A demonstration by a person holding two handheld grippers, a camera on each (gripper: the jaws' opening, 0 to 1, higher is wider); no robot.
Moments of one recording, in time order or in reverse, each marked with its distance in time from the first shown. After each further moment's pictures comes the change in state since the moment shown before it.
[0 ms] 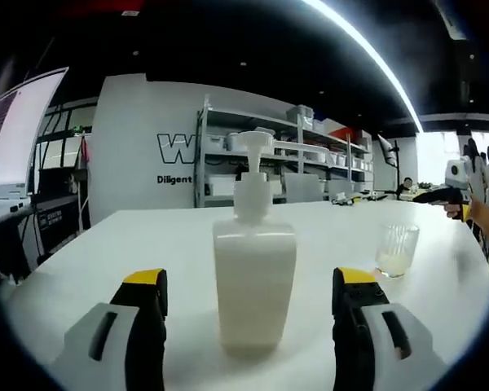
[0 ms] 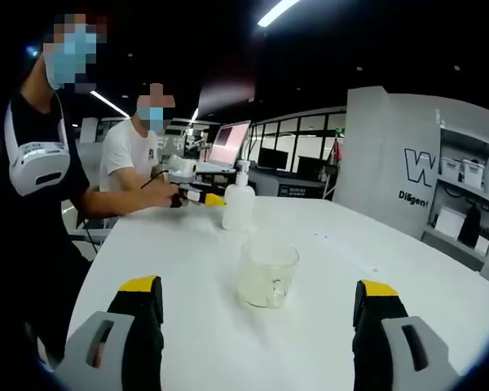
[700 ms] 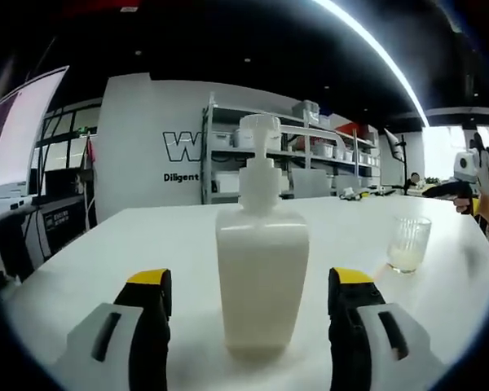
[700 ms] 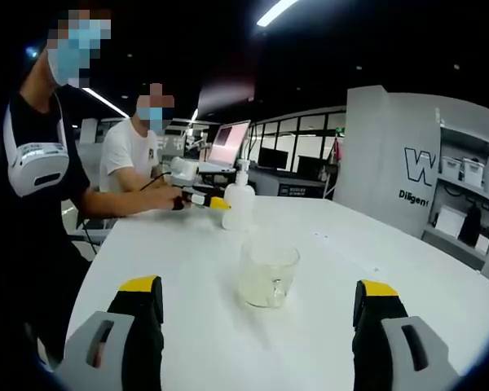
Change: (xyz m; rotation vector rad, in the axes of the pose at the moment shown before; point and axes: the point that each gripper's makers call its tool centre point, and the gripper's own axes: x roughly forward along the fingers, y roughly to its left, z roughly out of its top) left arm 0.011 0.003 -0.009 0.019 0.022 0.030; right arm 0.002 -0.002 -0.001 0.004 0.000 0.000
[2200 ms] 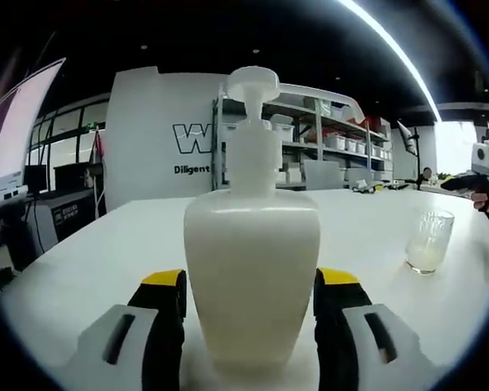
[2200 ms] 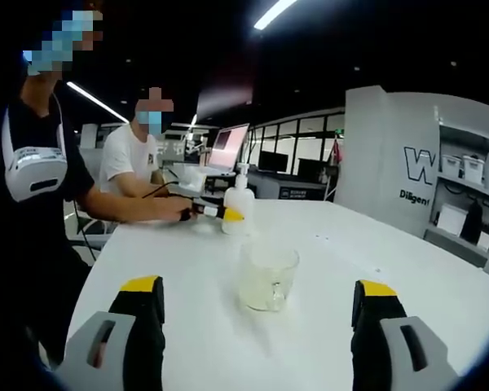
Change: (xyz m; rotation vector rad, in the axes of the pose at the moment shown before) left arm 0.026 -0.008 -0.014 0.006 0.035 0.074; right arm 0.002 -0.002 0.002 0.020 -0.023 0.006
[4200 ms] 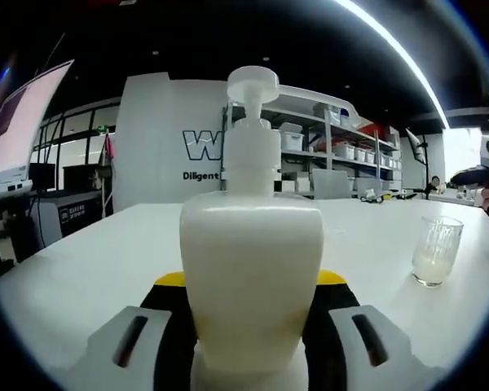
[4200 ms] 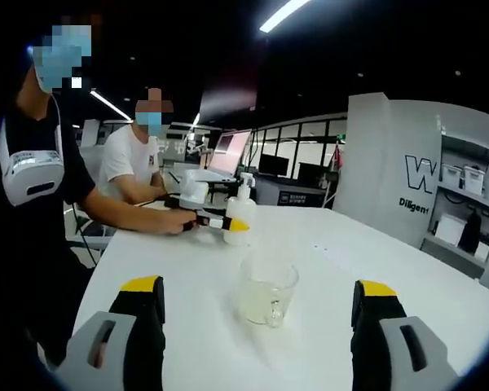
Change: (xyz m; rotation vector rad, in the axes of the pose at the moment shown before) left arm 0.002 -0.009 0.005 -0.030 -0.048 0.046; right arm 0.003 0.005 0.029 -0.036 -0.011 -0.007
